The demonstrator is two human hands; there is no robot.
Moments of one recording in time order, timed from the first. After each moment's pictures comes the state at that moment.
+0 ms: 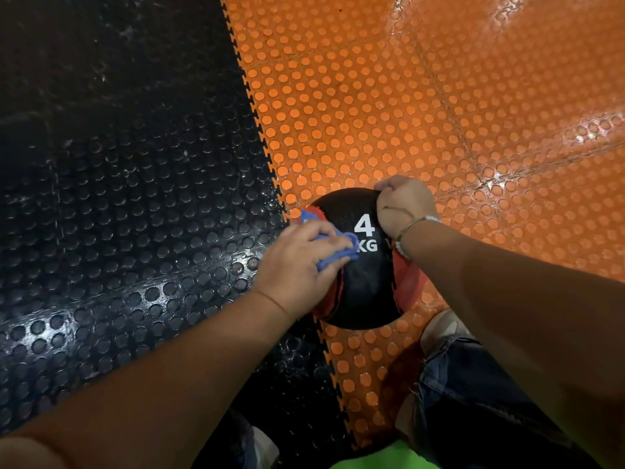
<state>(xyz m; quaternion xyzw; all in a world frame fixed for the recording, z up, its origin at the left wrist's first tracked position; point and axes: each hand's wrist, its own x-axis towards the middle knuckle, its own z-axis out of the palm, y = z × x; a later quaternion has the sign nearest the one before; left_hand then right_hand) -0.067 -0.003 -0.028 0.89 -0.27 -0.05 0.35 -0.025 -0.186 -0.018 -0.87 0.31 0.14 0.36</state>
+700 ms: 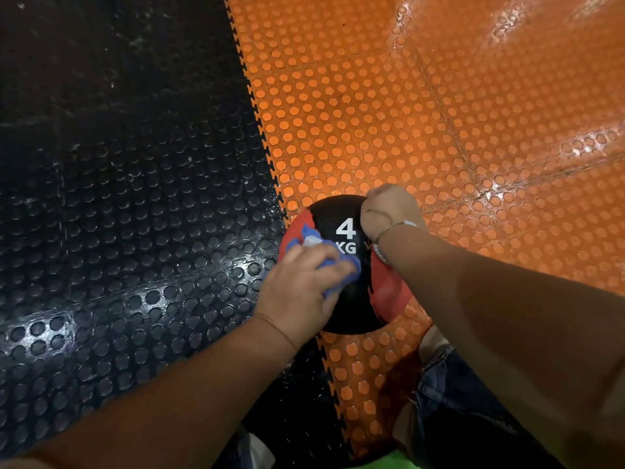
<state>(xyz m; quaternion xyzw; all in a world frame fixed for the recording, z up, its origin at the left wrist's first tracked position) -0.086 0.000 -0.040 0.90 -0.32 0.07 0.30 -0.013 -0.167 -0.022 -0.85 0.37 0.16 0.34</state>
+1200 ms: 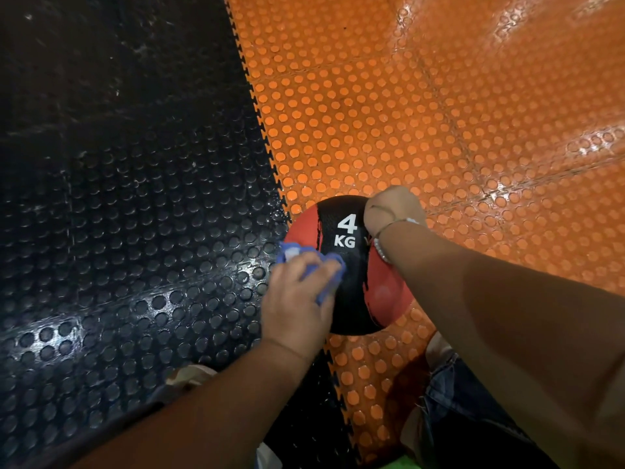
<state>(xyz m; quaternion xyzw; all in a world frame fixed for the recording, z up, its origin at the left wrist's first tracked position) -0.104 0.000 -0.051 0.92 -0.17 0.08 0.34 -0.005 -0.169 -0.029 -0.84 0.41 0.16 0.32</state>
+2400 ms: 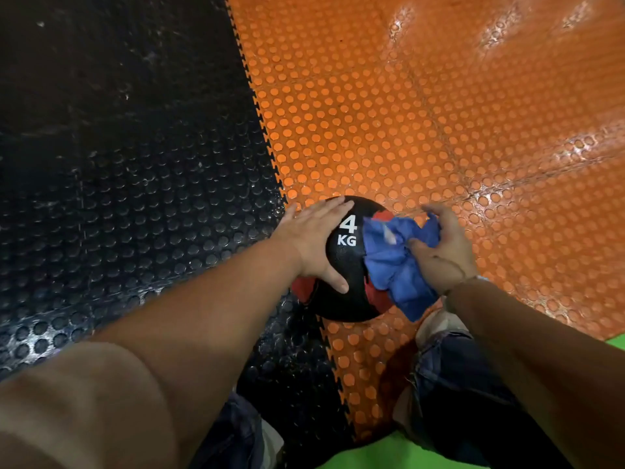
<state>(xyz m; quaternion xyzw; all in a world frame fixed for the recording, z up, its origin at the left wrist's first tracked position) -0.021 -0.011 0.003 0.89 -0.32 -0.32 0.07 -0.116 -0.202 0.012 -0.86 0.28 0.04 0.42</state>
